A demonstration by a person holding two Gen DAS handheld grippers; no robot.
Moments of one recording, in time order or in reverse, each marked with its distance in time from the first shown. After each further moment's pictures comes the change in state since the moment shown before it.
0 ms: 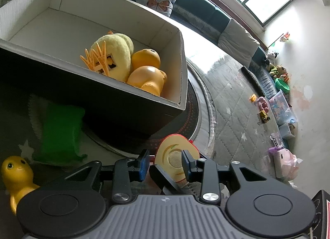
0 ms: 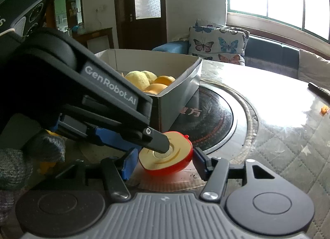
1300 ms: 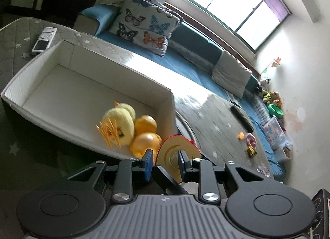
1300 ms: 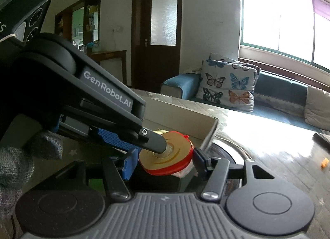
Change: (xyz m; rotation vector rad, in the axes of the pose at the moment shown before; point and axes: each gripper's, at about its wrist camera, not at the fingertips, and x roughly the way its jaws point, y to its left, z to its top) left arm -0.067 -0.001 0.047 0.012 -0.196 -0.011; right arm -0.016 0.031 0.072 -0.112 -0.154 0.038
